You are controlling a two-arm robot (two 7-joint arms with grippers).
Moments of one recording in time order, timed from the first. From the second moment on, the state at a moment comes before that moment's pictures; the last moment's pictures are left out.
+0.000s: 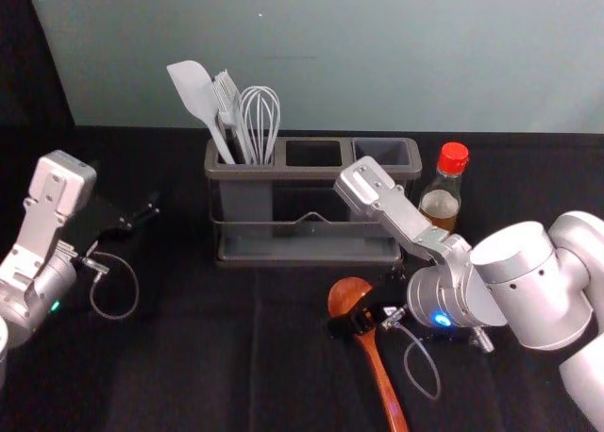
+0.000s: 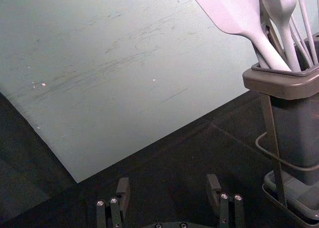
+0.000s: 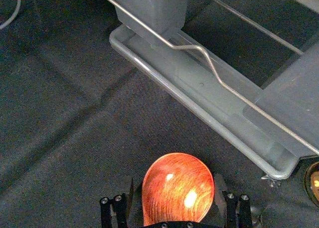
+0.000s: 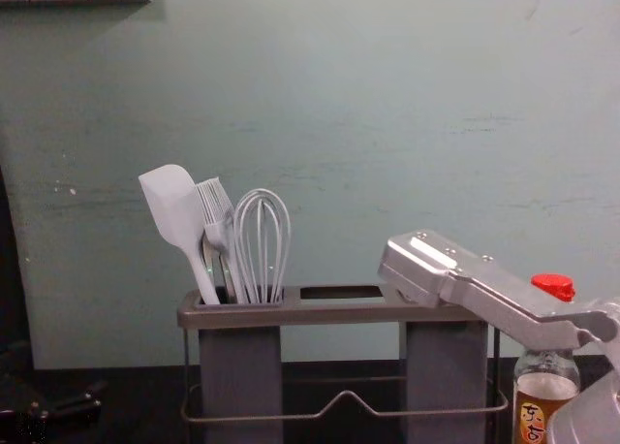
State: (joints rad) left arm -0.20 0.60 0.45 -1.41 -0.25 -0.12 0.03; right arm 0.37 0.35 -0.57 -1.65 0.13 1.01 0.39
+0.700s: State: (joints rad) left arm -0.20 0.60 0.45 -1.41 -0.25 -0.12 0.03; right arm 0.36 0.34 -0.56 -1.63 0.08 0.99 0.41
